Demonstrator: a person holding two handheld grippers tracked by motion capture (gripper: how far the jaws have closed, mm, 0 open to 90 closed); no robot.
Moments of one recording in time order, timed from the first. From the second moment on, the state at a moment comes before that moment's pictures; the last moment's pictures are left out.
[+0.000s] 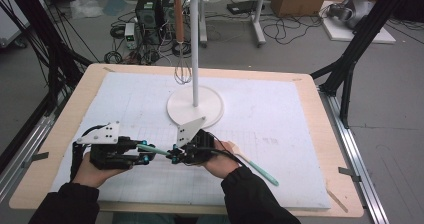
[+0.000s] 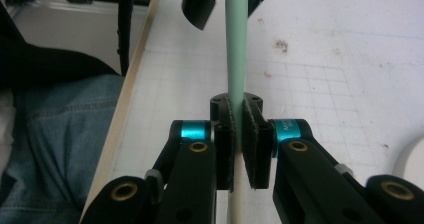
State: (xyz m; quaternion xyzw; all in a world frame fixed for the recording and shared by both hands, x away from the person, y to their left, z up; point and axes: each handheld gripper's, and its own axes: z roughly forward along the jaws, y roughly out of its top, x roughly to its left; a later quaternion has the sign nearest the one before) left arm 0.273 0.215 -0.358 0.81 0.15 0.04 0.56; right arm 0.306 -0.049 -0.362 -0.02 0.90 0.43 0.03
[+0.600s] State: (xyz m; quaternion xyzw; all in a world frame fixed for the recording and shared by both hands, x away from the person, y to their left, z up) left arm 0.278 0.213 -0.339 0.82 0.15 0.04 0.55; right arm 0.307 -0.046 -0.352 -0.02 0.90 0.44 0.05
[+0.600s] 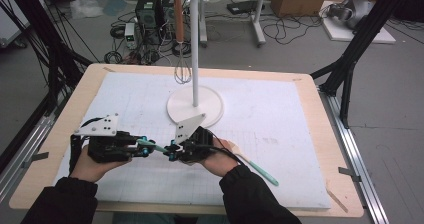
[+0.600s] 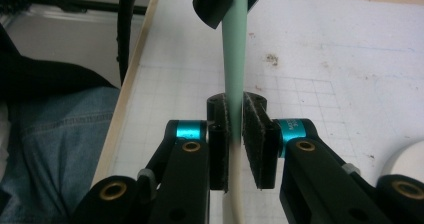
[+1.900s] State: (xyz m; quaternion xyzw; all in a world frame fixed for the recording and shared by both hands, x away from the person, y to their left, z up) left arm 0.282 0.234 -0.361 0.80 0.22 0.09 0.54; right arm 0.340 -0.072 -0.333 0.06 0.88 0.48 0.03
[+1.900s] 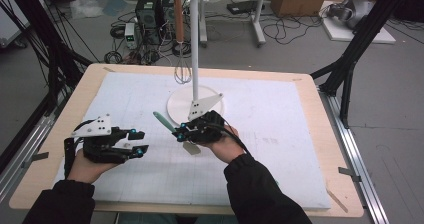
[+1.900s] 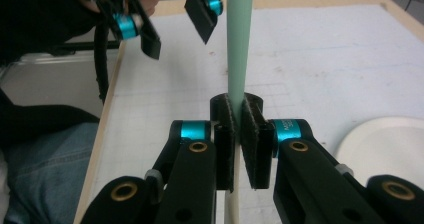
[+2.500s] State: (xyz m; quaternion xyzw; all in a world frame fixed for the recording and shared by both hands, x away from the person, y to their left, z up) left arm 0.282 0.241 -0.370 0.81 0.25 0.12 0.52; right arm 0.363 -0.086 -0.300 0.09 0.85 0.51 0.04
